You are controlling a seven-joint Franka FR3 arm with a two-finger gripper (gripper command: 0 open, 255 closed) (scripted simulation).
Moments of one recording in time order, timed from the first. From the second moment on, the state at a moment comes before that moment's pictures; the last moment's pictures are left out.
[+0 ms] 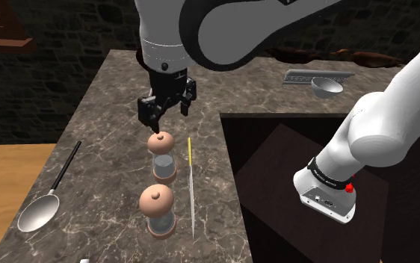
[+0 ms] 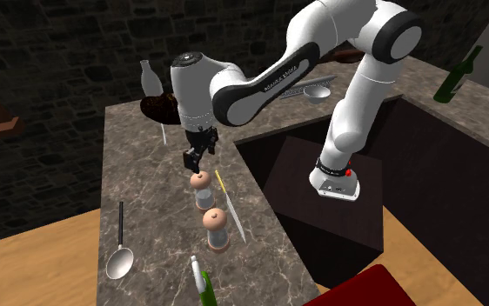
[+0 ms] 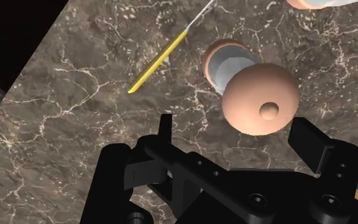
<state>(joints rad) 0.11 -0.08 0.58 -2.11 0.03 2.06 0.70</state>
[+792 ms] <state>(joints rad) 0.14 0.10 0.61 -2.06 -0.13 2.16 0.84</state>
